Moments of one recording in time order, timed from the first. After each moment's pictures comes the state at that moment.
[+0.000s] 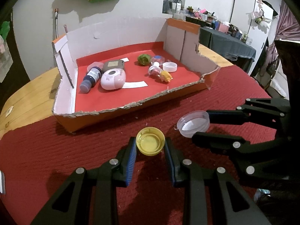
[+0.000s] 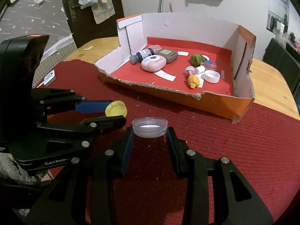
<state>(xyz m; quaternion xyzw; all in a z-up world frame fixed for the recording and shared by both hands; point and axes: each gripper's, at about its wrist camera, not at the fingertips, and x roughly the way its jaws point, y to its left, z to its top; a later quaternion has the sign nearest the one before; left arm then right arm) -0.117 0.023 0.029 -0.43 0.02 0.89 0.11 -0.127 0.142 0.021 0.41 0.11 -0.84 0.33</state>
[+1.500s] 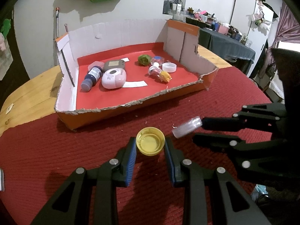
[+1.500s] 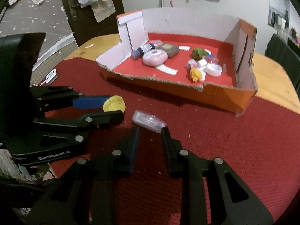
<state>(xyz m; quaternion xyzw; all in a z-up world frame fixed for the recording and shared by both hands) -0.112 0.021 0.031 -0.43 0.01 0.89 0.11 -0.127 0.145 0.012 0.43 0.10 -0.83 0.34</state>
